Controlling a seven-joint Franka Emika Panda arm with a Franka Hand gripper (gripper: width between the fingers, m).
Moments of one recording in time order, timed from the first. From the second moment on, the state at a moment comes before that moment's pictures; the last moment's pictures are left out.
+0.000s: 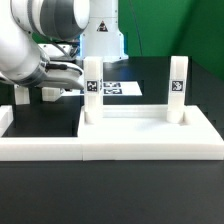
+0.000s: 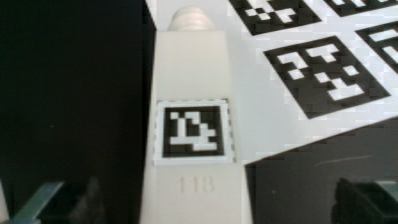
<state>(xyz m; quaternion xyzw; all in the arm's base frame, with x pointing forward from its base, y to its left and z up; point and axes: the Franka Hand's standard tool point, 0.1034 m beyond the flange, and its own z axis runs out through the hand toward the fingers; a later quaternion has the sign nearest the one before) 0.385 -0.147 0.016 -0.88 0.16 0.44 0.10</state>
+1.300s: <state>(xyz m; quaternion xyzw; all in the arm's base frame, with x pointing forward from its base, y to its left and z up) 0.395 -0.151 0.044 -0.88 0.14 0.44 0.11</state>
